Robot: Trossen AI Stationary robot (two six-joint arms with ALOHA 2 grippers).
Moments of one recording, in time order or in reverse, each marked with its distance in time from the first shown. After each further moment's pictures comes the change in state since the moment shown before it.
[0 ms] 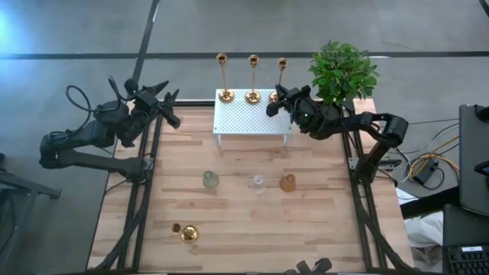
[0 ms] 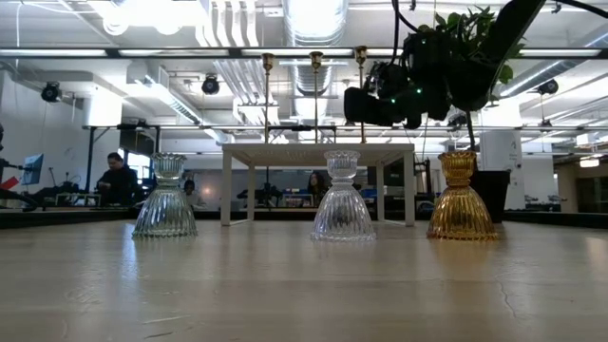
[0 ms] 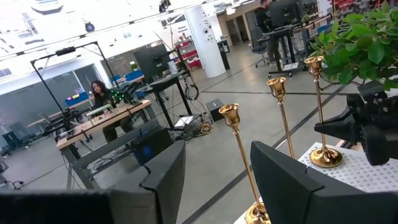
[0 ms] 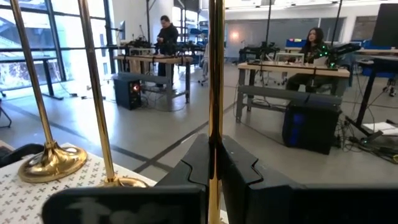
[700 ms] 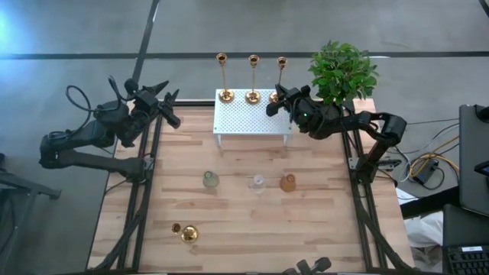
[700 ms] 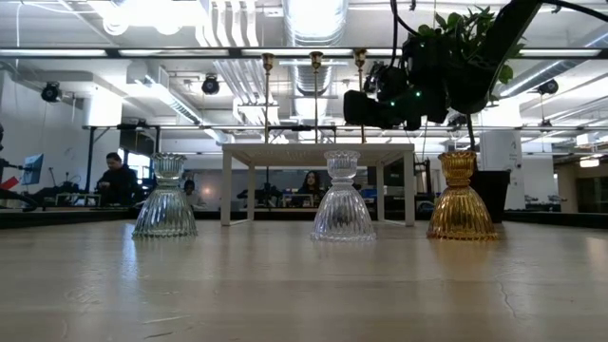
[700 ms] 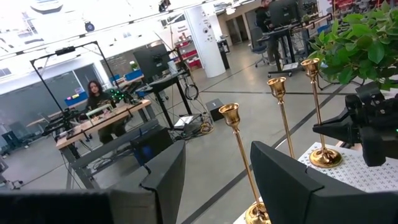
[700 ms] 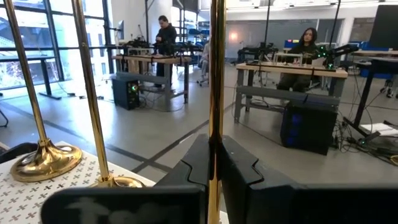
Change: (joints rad) left arm 0.000 0.000 0.000 -0.002 0.000 -0.003; right arm -0.008 0.023 0.001 0.011 0.000 -0.005
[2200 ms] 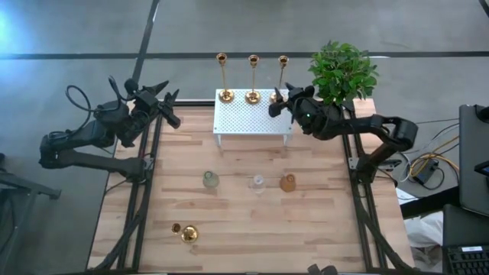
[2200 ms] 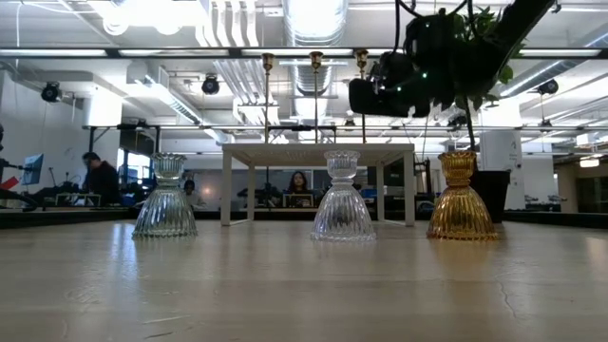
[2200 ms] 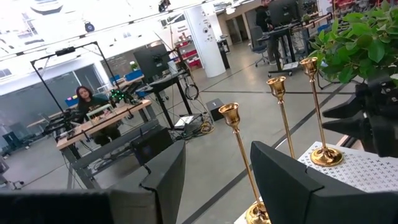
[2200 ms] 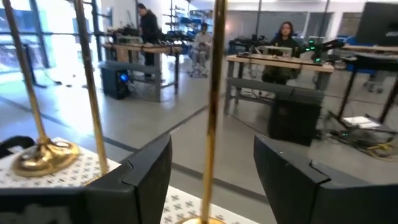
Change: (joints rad) left arm 0.000 0.000 0.000 -0.001 0.000 0.004; right arm 0.046 -0.134 -0.002 -0.180 0.087 -0.004
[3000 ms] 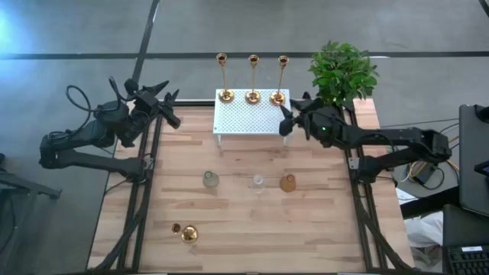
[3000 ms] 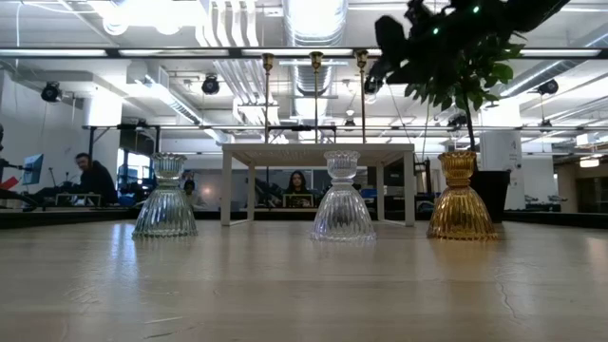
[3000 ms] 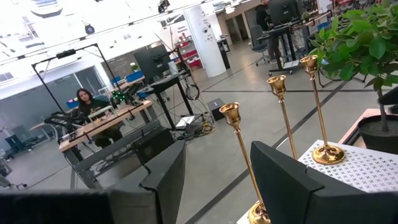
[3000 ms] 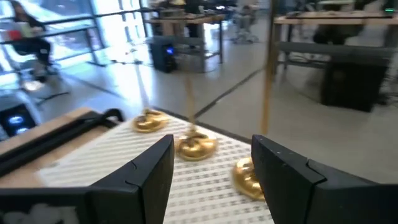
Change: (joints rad) left arm 0.000 0.000 0.000 0.000 0.000 0.018; right arm 0.239 -0.389 -0.002 -0.578 0.030 0.254
